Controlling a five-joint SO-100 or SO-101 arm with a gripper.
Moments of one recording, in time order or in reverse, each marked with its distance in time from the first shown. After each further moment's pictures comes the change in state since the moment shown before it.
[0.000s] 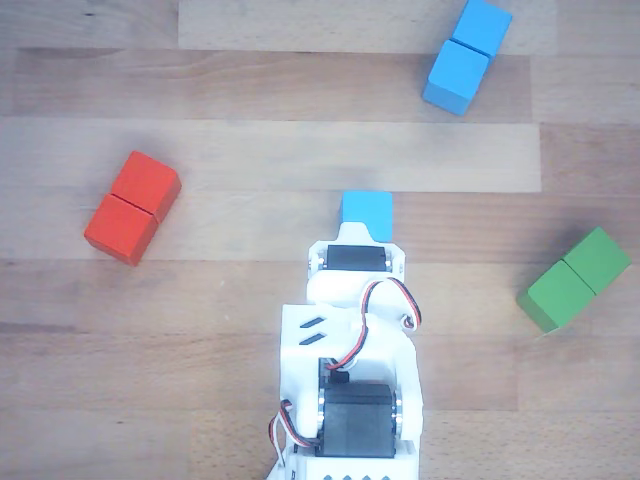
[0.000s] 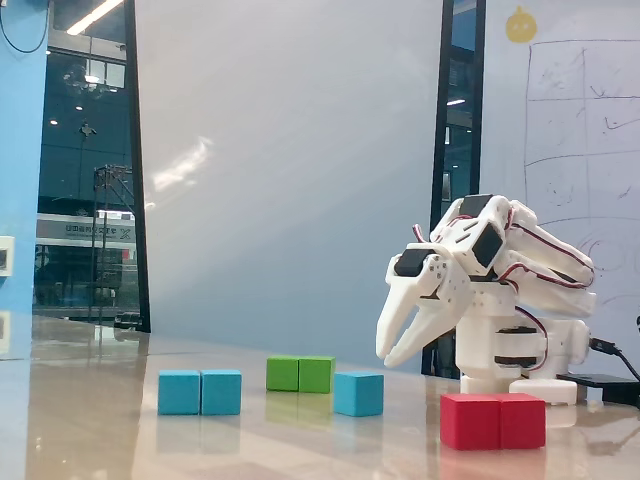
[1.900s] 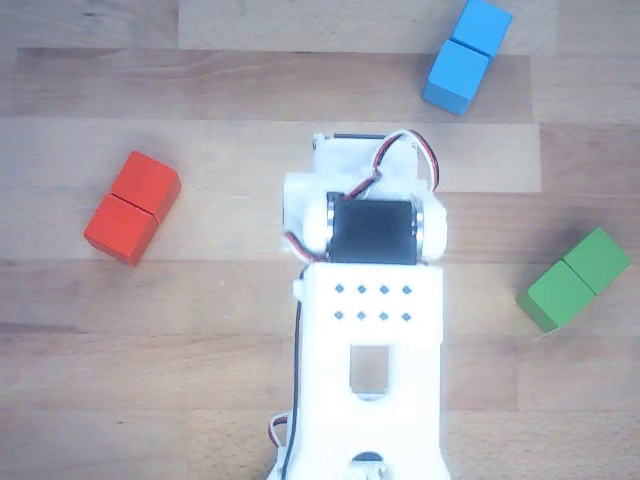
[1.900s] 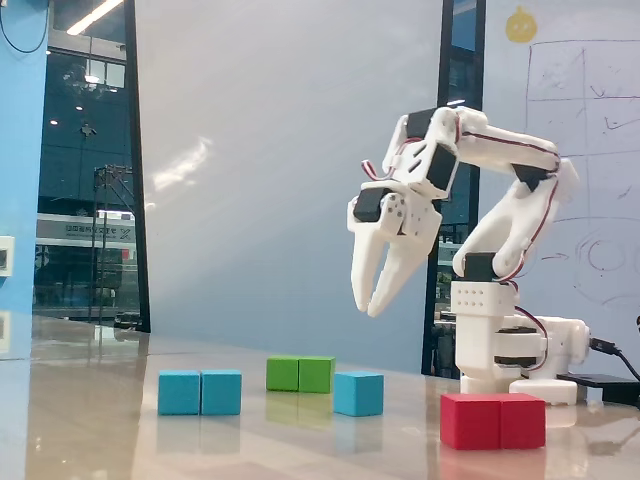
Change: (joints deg) arm 0.4 -62.8 -46.2 3.5 0.0
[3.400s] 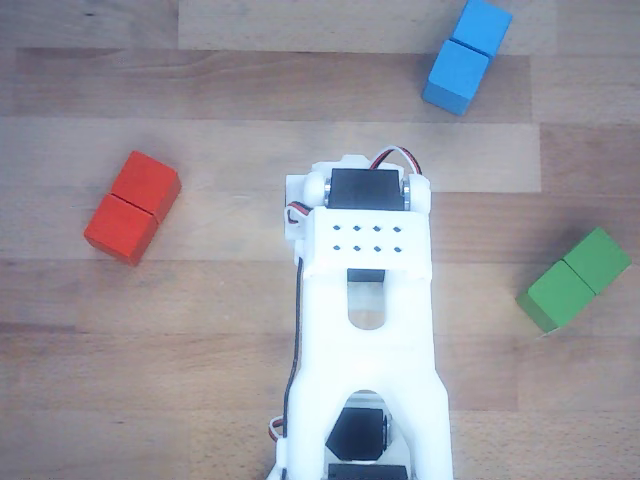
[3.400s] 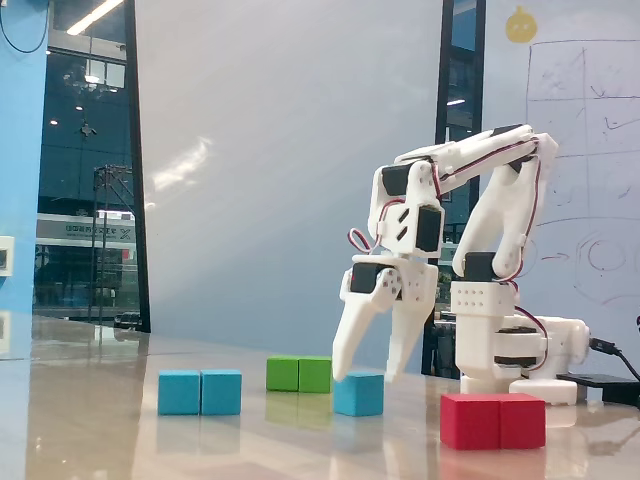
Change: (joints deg) arm 0.0 -16.1 9.8 -11.1 0.0
